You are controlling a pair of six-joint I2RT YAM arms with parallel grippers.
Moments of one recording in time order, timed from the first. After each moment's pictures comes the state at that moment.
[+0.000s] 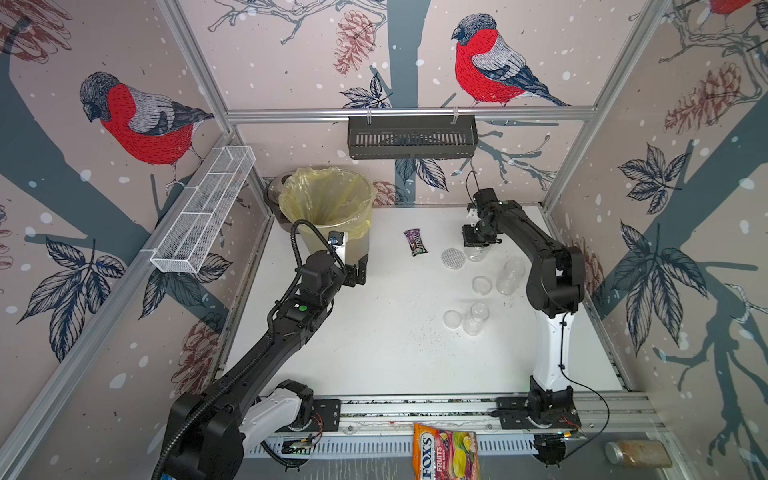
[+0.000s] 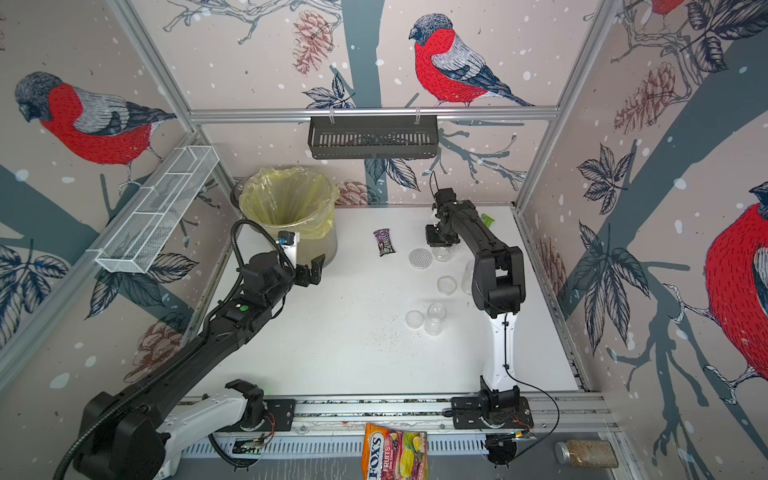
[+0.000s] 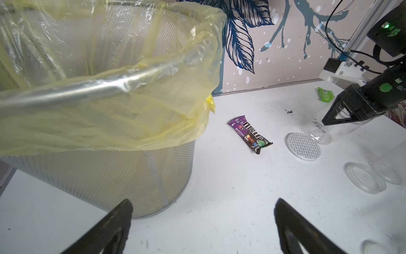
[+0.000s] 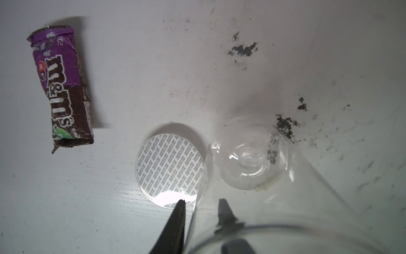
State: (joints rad) left arm -0.37 1.04 0.67 0.06 -0.07 -0.07; right arm 0.22 2.18 1.91 -0.95 -0.13 0.11
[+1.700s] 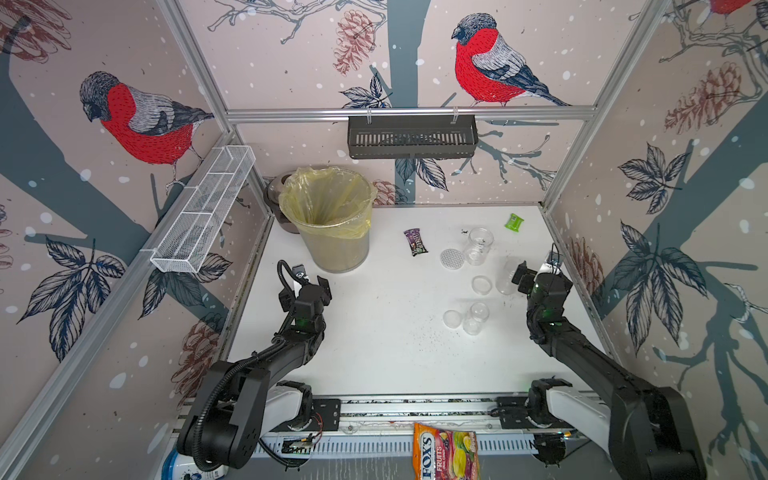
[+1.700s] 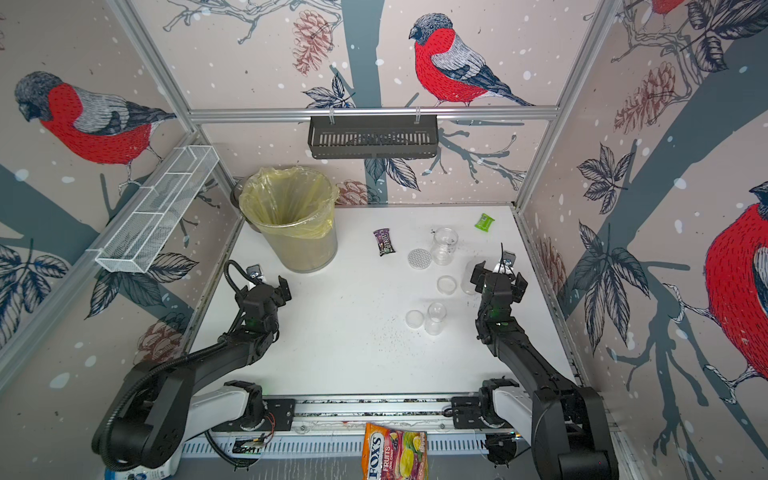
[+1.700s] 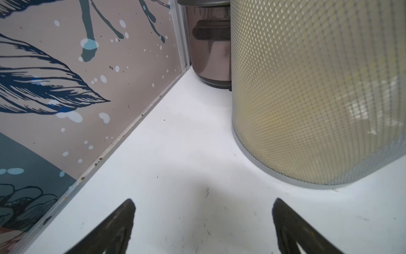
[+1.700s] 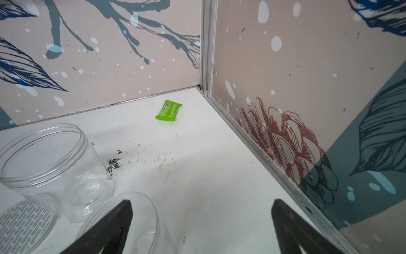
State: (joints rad) left arm -0.20 1.20 0.22 0.62 -0.57 -0.12; right arm 0.09 1.07 0.29 0.53 0.46 0.11
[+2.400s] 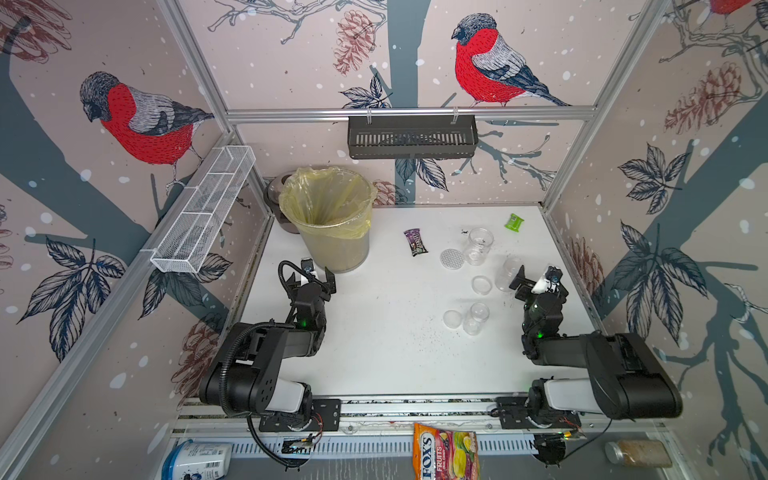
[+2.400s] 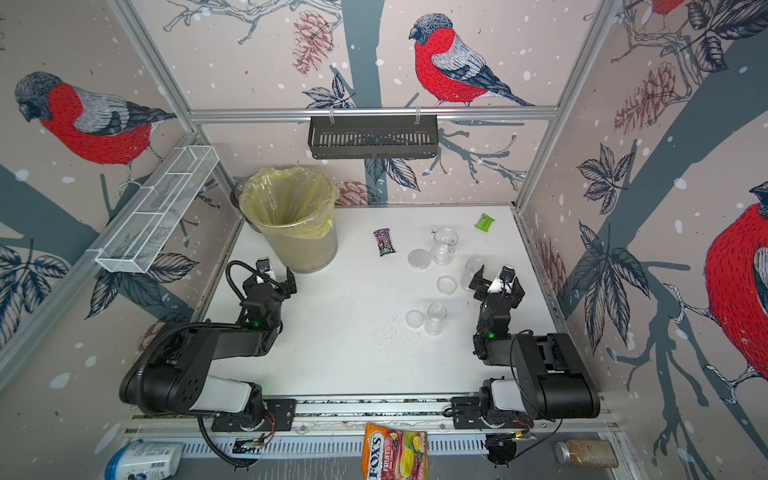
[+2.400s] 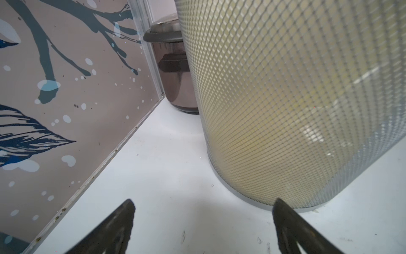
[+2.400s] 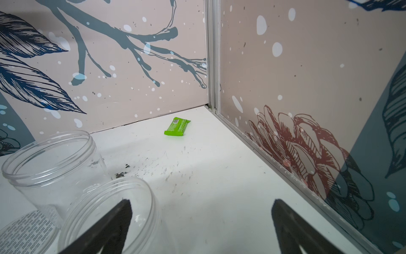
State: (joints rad) left arm -0.17 1.44 0.25 0.99 -0.42 0.01; right arm 0.05 1.39 0.13 1.20 0.38 0.08
